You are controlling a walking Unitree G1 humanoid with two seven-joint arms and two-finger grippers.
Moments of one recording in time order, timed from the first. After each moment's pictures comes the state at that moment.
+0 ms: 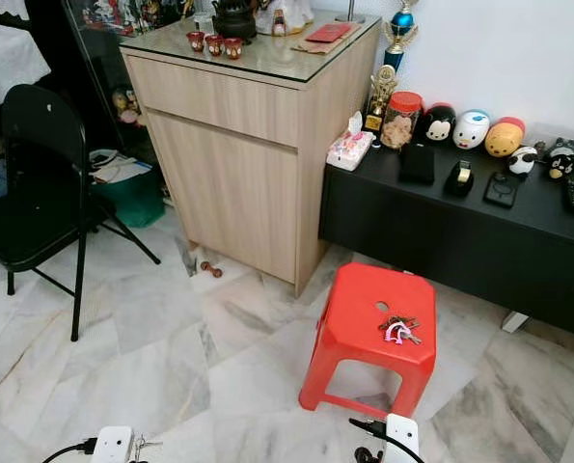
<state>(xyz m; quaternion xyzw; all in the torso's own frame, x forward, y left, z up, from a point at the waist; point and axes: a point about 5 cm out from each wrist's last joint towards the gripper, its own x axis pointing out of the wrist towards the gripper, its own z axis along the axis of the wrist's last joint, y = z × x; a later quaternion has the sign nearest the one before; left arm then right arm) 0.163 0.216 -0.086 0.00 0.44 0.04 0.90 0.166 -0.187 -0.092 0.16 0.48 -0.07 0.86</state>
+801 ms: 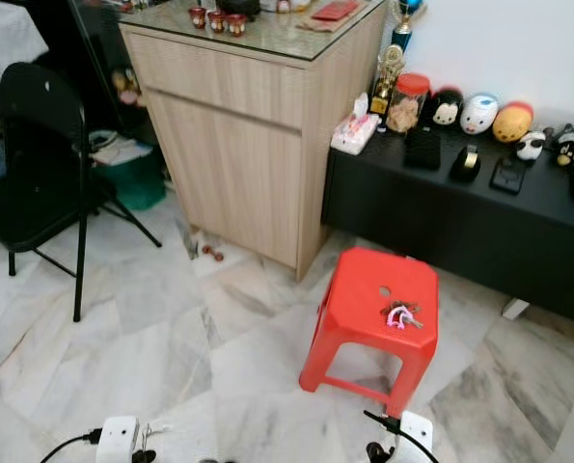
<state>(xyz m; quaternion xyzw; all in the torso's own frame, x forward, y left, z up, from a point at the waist) 0.172 0.212 -0.082 -0.02 0.43 0.04 0.90 0.170 -0.198 -0.090 0.18 0.47 -0.11 0.86</state>
